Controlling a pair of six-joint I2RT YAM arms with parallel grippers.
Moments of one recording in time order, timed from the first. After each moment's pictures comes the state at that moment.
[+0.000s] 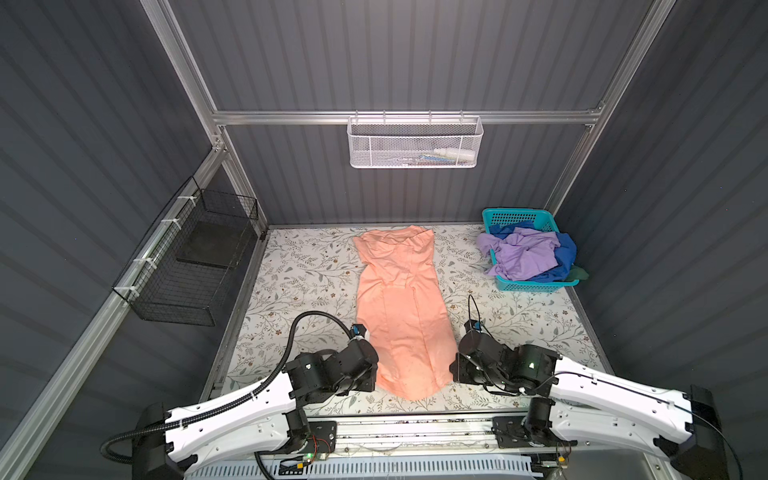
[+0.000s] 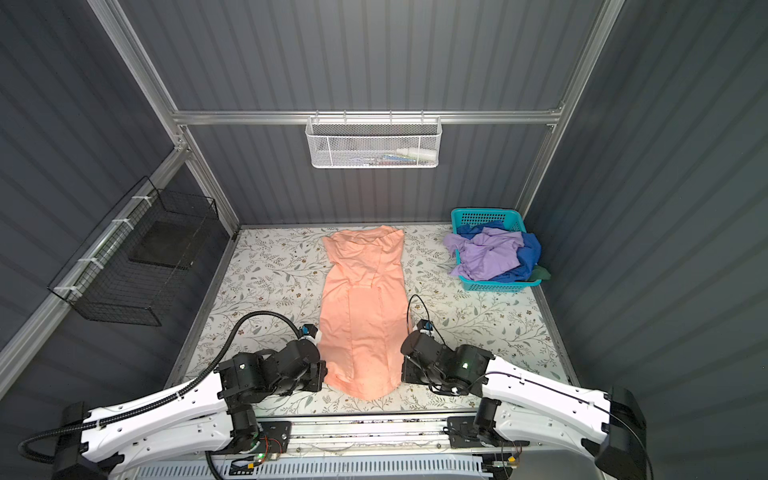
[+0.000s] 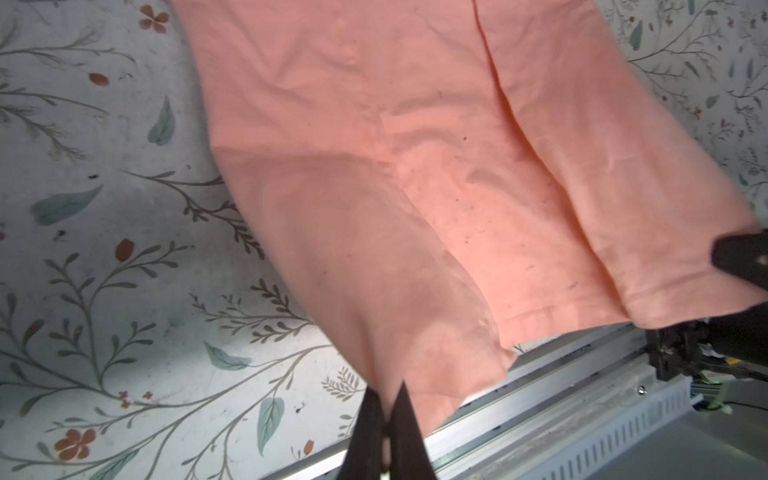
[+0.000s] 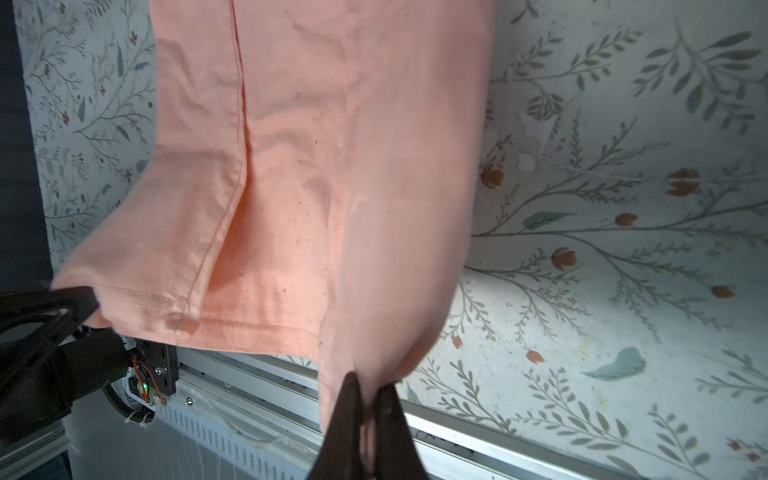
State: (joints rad) left arm -1.13 0.90 0.65 -0.80 -0.17 -0.91; right arm 1.06 0.93 0.67 -0.72 0.09 1.09
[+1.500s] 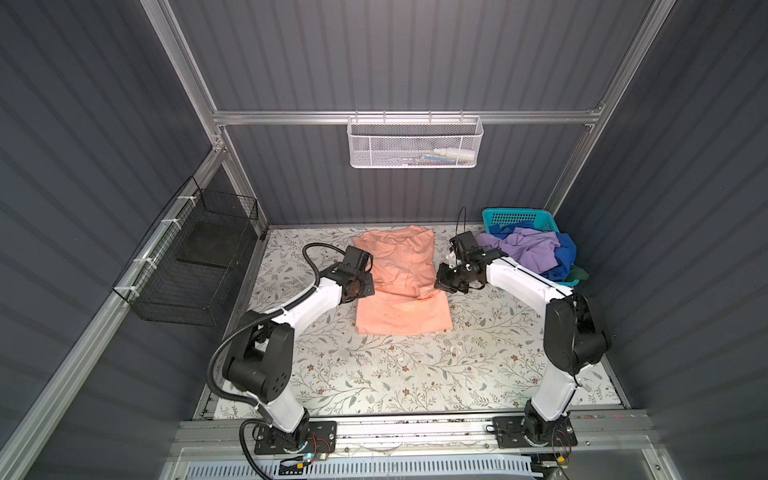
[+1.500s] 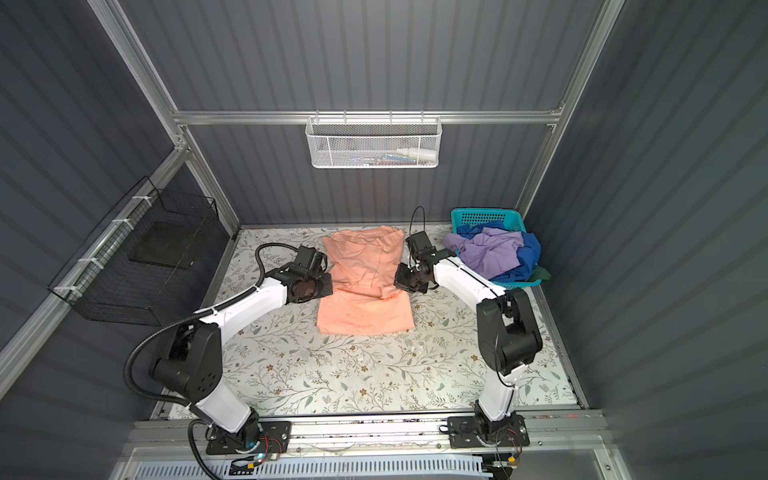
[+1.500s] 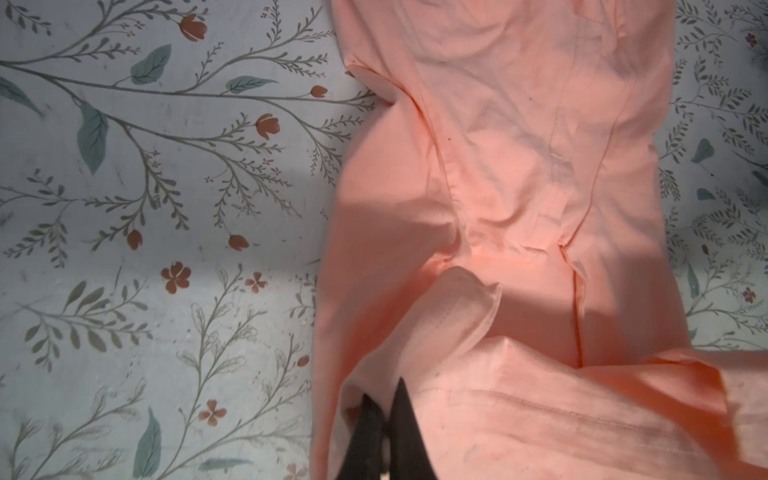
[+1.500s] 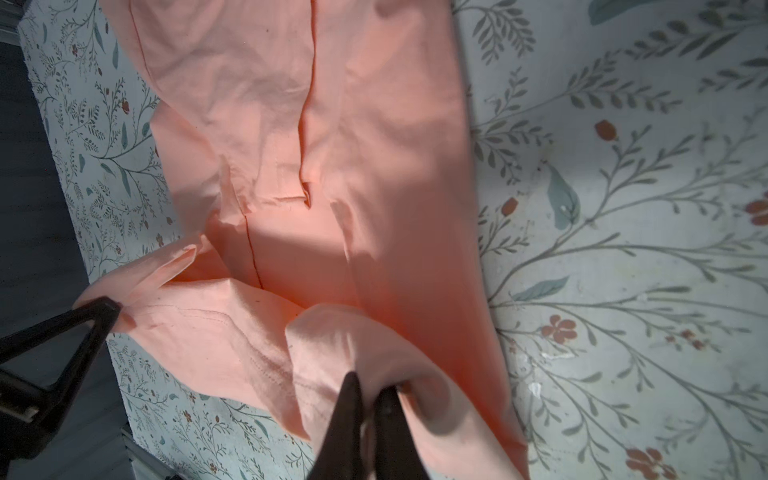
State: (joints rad) left arm -0.44 1.71 1.20 -0.48 -0.07 -0.48; right arm 0.40 1.85 1.42 -0.66 -0.29 0.63
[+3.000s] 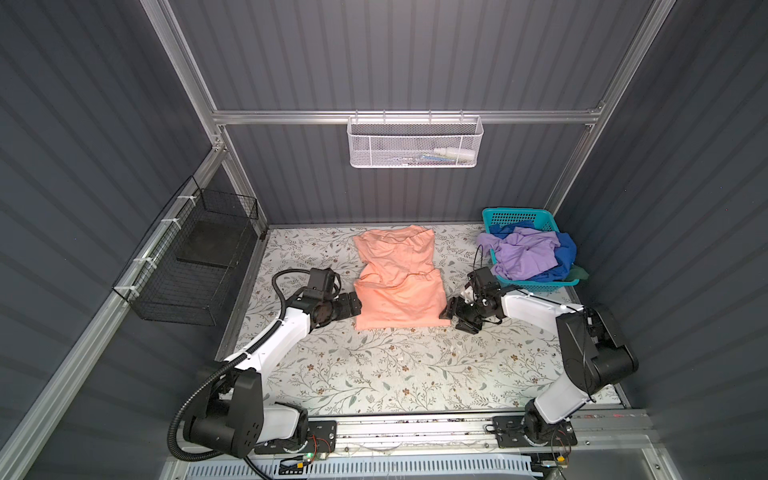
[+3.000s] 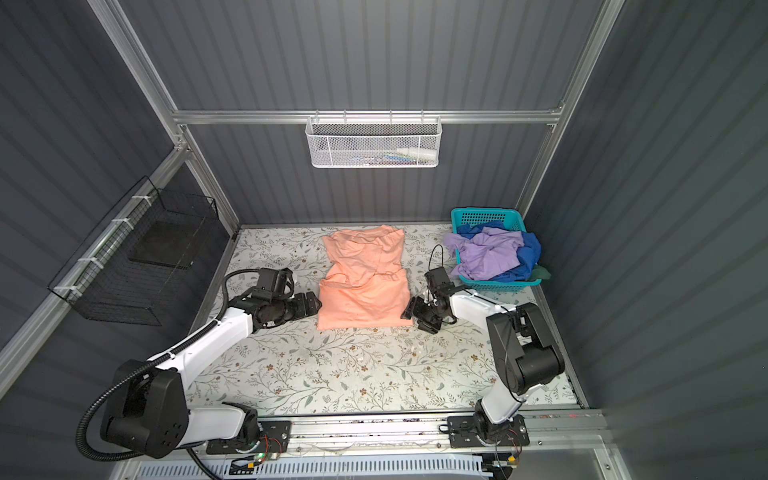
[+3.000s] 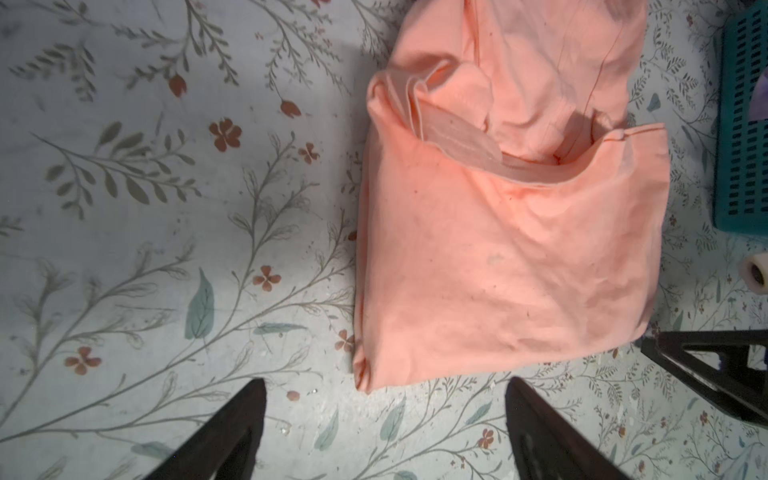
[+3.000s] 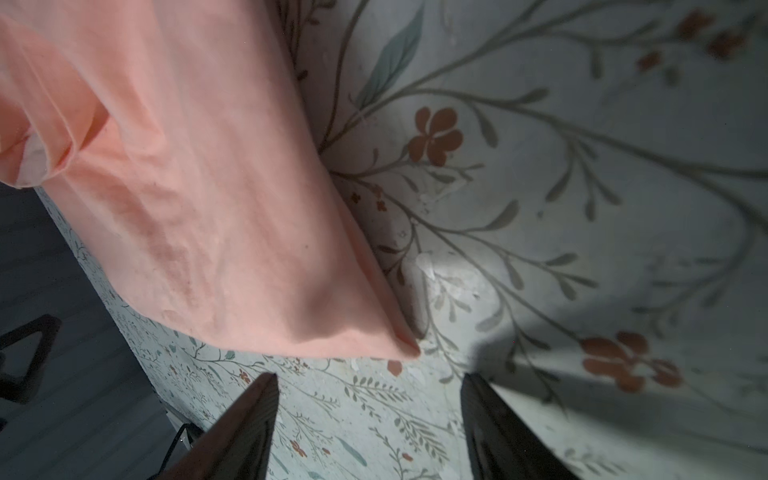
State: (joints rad) left arm -0.31 1.35 0.82 -0.45 0.20 -0.49; right arm 0.34 1.65 0.88 -0.40 -0.43 0.74
